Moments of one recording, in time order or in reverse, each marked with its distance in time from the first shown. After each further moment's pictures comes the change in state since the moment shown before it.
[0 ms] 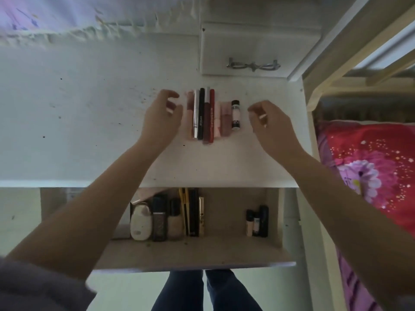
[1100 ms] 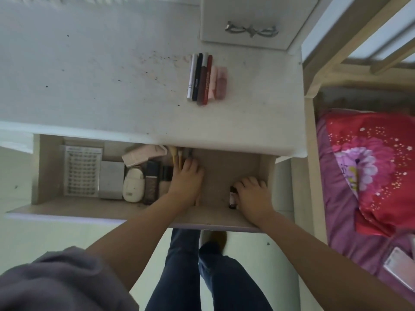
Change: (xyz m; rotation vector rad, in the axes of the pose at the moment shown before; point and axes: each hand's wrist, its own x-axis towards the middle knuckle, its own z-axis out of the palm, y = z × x) left_hand -0.170 -0.113 0.117 1.065 -0.423 0.290; right_hand -0.185 0.134 0.079 -0.779 -0.439 -0.182
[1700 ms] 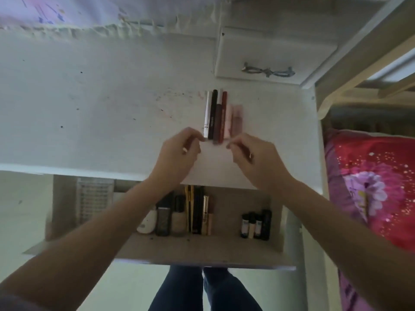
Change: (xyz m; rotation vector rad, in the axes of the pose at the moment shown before) left_hand 0.035 -0.089 -0.157 -1.112 0.354 -0.133; right_hand 0.098 -0.029 -0.190 0.709 0.390 -0.242
